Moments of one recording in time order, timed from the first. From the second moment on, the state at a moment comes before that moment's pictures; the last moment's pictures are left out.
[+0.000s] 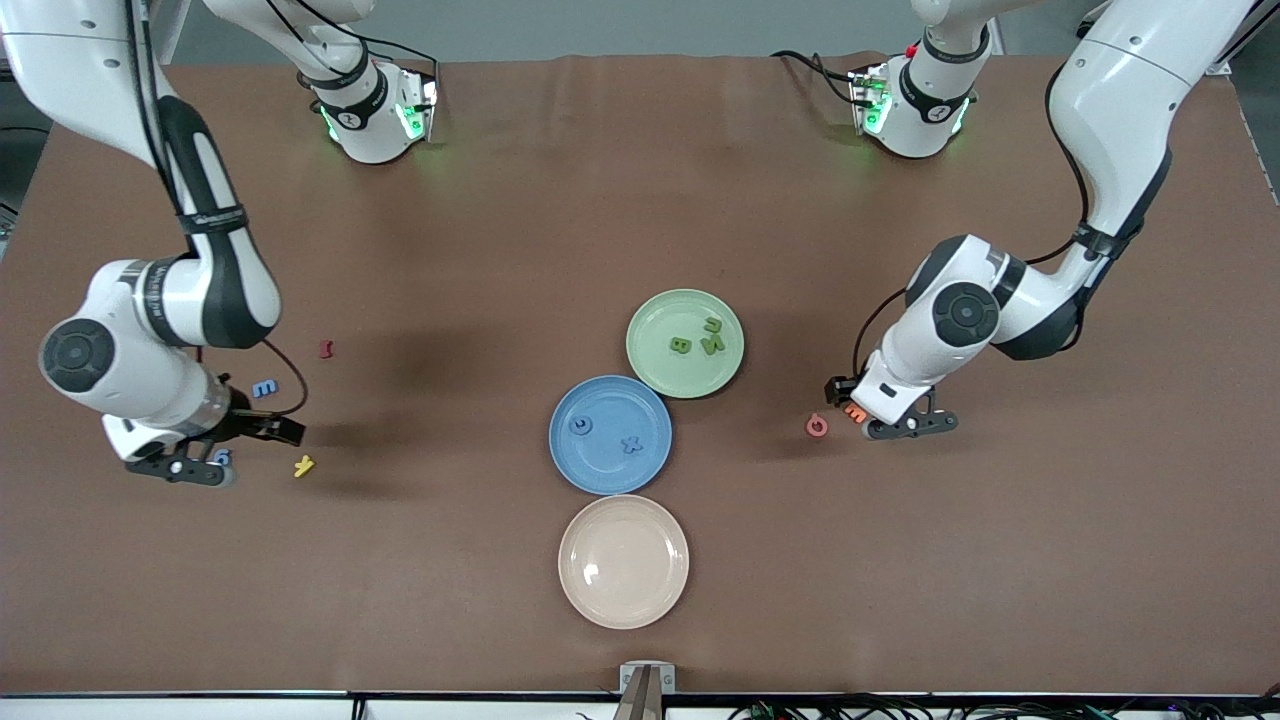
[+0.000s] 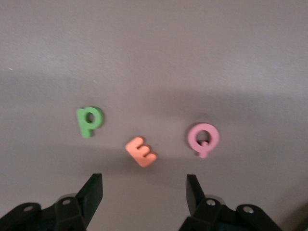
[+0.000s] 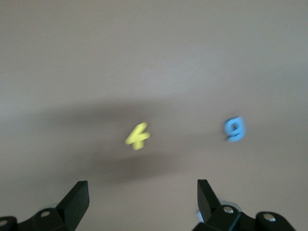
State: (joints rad) left arm 0.34 0.55 -0.67 -1.99 0.44 2.38 -0.68; right arm -0.05 0.45 -0.03 -1.84 -0.06 2.32 0.08
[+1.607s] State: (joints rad) left arm 0.38 0.73 -0.61 -1.86 0.57 2.39 -0.57; right arm -0.25 0.67 -0.03 -1.77 -0.06 2.48 -0.31
